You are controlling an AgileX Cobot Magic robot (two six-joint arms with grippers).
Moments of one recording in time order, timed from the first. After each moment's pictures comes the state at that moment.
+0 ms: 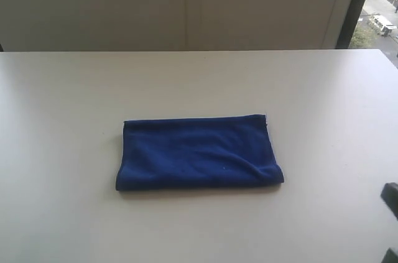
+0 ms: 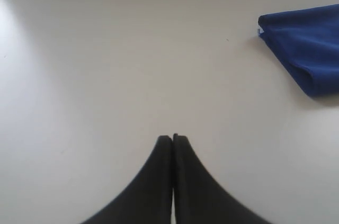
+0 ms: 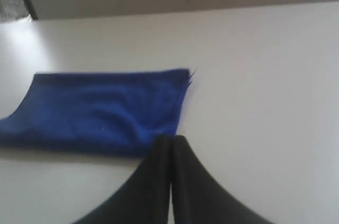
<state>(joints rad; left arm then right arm) -0.09 0.00 0.02 -0.11 0.40 0.17 0.22 0.26 0.00 -0.65 0.07 0.85</state>
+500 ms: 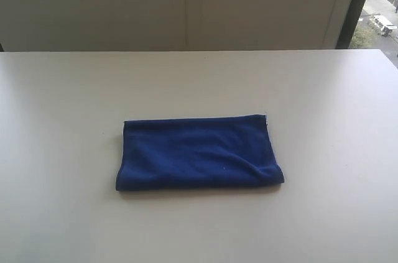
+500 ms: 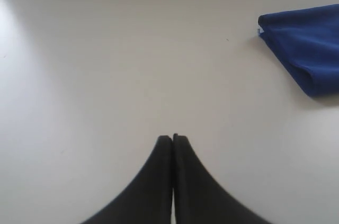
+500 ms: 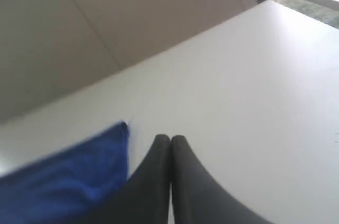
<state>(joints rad) -0.09 0.00 0.02 -0.11 0.40 0.17 -0.06 0.01 0.00 -0.26 0.25 0.73</state>
